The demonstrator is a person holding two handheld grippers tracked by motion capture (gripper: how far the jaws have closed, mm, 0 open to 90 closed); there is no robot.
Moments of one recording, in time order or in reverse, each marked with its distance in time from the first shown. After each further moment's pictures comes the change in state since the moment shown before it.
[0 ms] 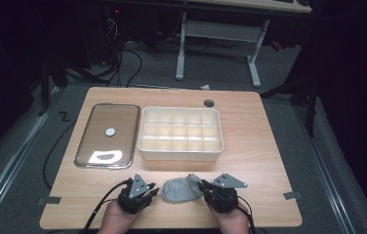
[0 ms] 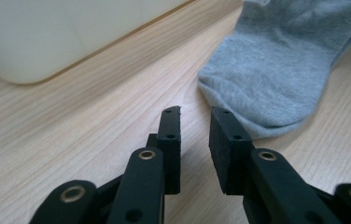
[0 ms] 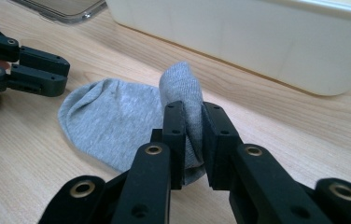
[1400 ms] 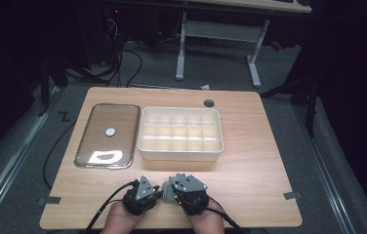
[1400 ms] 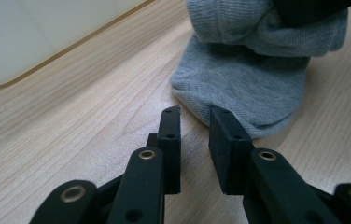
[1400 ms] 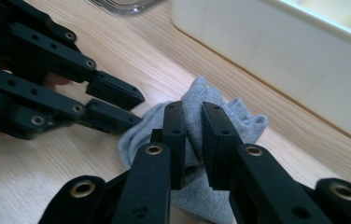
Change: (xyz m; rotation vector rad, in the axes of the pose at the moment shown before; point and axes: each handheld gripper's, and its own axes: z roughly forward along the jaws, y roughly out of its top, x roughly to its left) left arm -0.009 0.000 0.009 0.035 -0.023 0.043; right arm 0.072 0.025 0.033 0.046 -0.018 -0.203
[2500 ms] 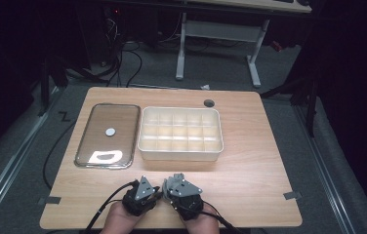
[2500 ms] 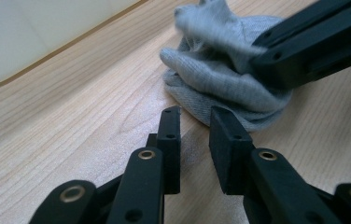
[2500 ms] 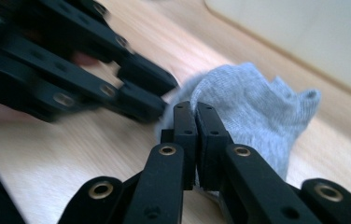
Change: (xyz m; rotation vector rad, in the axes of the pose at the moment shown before) left arm 0.000 -0.001 -0.001 -0.001 -0.019 0.002; right arm 0.013 -0.012 0.013 0.009 0.082 -0.002
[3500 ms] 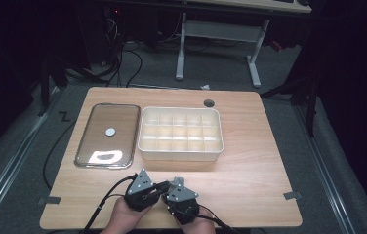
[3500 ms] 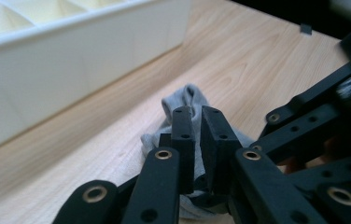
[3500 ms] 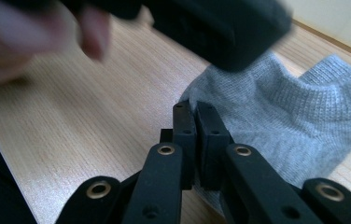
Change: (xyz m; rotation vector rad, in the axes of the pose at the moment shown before) left arm 0.003 0.023 -0.006 -0.174 -0.165 -0.084; right arm 0.008 -0.014 0.016 0.005 0.055 -0.007
